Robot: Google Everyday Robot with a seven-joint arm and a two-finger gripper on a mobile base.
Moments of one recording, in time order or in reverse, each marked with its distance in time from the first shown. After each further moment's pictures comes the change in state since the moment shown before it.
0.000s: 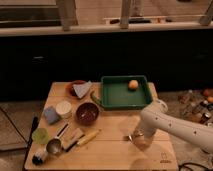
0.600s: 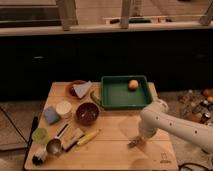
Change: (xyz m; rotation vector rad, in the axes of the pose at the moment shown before) arm -0.001 -0.003 0.003 -0.028 -0.015 0.008
